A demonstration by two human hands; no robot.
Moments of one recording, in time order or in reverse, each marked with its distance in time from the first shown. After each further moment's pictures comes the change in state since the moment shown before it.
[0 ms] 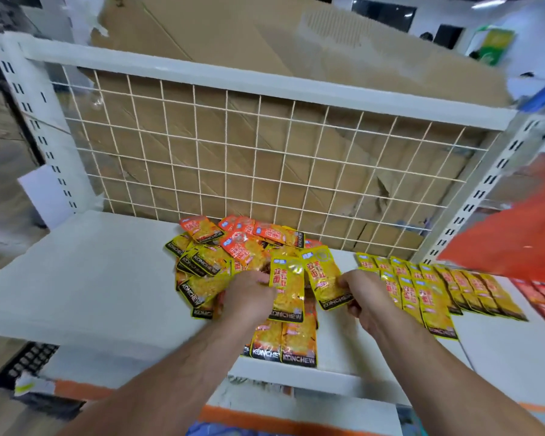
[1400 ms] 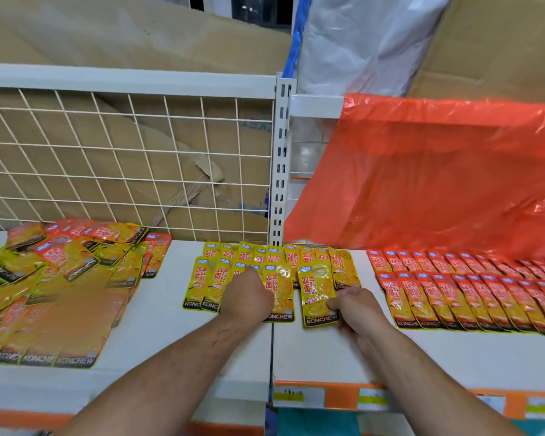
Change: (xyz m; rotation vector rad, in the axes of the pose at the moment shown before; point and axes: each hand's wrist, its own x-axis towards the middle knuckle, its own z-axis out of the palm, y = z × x) left_hand -0.053 0.070 0.364 0.699 0.035 0.221; right_hand 0.111 0.073 -0.353 -0.311 -0.068 -0.067
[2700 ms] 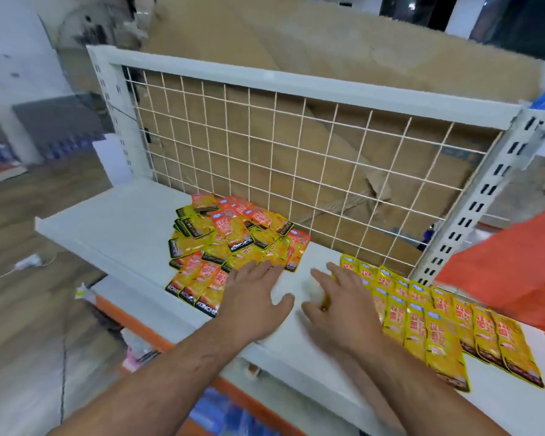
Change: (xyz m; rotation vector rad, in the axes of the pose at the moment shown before) left_hand -0.034 -0.186 -0.123 0.262 0.246 0.062; right_hand -0.042 -0.097 0.207 -0.703 -0.062 -0.970
